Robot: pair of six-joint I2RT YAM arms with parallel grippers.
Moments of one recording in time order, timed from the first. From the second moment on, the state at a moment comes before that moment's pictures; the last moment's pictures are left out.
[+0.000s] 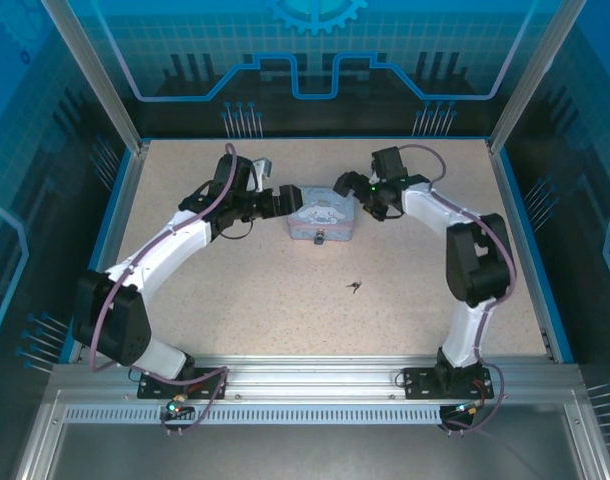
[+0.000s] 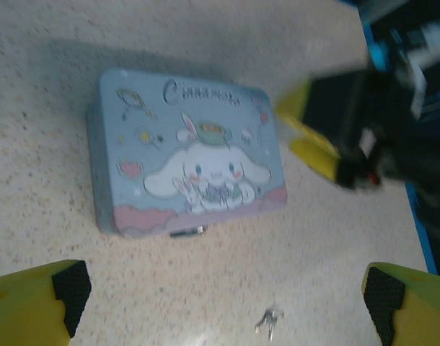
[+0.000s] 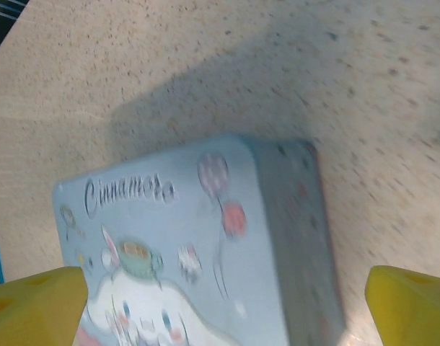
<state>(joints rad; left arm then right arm) -0.36 1.51 1.20 -0.37 0.29 -0.58 0.30 1.85 1.36 -0.41 -0.27 0.77</state>
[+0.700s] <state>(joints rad) -0.36 1.58 1.00 -0.01 0.16 -0.82 0.60 1.48 0.95 -0.77 -0.05 0.35</state>
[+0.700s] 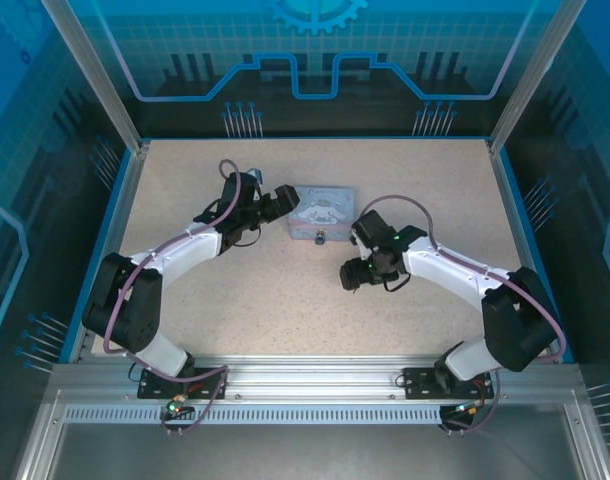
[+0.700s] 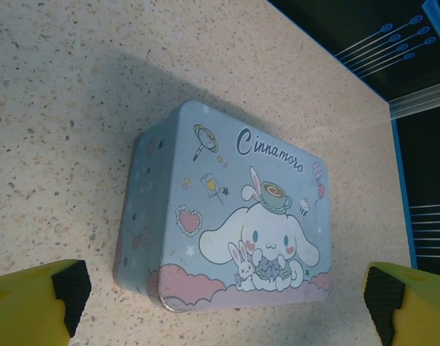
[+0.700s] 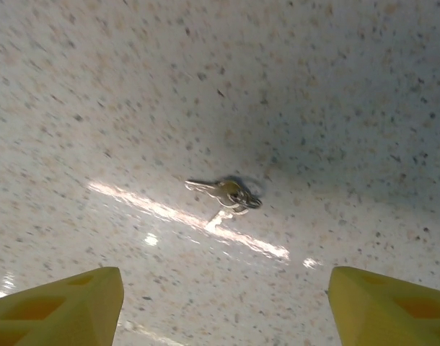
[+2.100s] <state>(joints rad) -0.36 1.64 1.00 0.01 0.16 -0.85 0.64 1.75 1.04 -0.75 0.02 0.21</state>
